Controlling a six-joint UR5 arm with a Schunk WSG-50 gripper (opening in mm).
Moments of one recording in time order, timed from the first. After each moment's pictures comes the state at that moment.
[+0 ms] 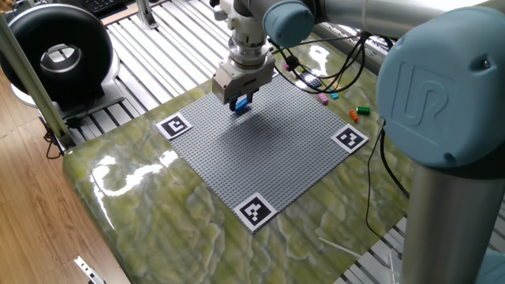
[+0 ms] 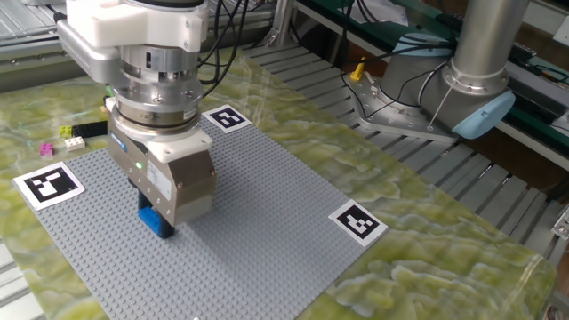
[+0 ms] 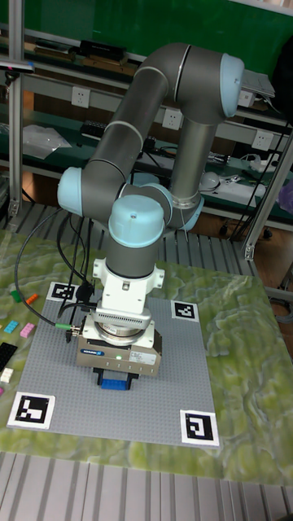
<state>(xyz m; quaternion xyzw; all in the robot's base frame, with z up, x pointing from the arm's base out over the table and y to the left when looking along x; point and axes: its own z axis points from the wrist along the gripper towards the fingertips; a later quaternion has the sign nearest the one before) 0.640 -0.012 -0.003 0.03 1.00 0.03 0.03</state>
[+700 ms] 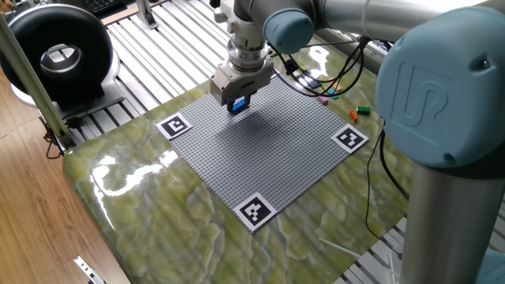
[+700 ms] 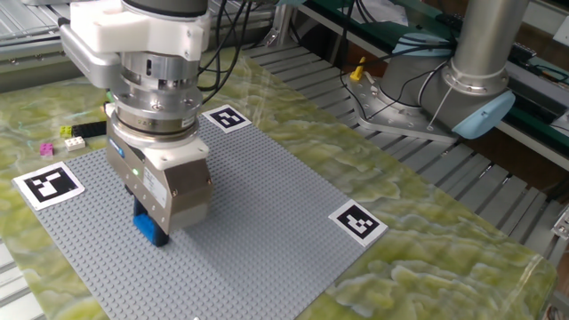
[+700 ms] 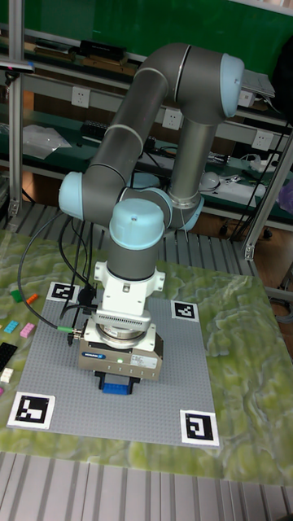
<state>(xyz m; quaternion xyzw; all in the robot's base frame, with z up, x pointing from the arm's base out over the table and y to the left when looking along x) 0.642 -0.006 -0.009 0.04 1.00 0.03 0.04</state>
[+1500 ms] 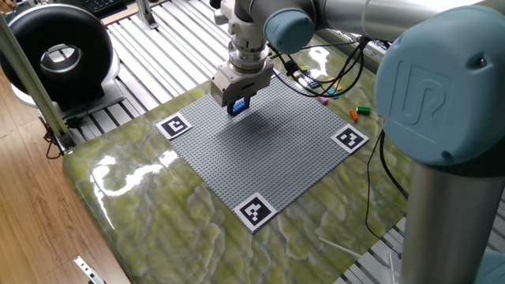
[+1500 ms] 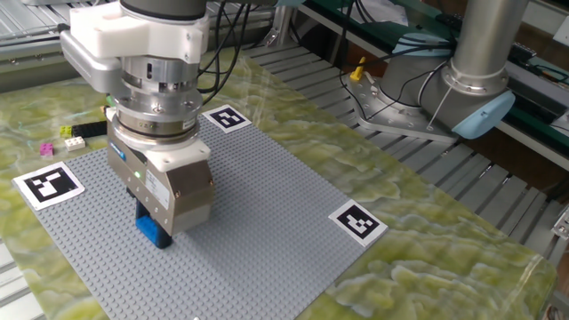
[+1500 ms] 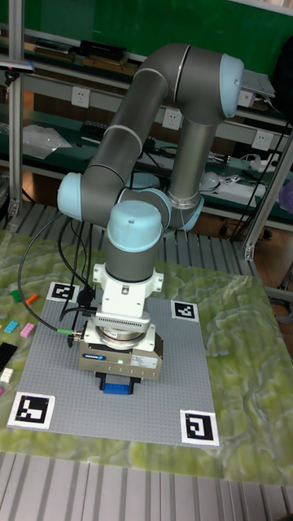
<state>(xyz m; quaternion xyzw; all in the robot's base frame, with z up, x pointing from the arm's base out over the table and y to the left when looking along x) 0.637 -0.006 -0.011 0.03 1.00 0.04 0.03</state>
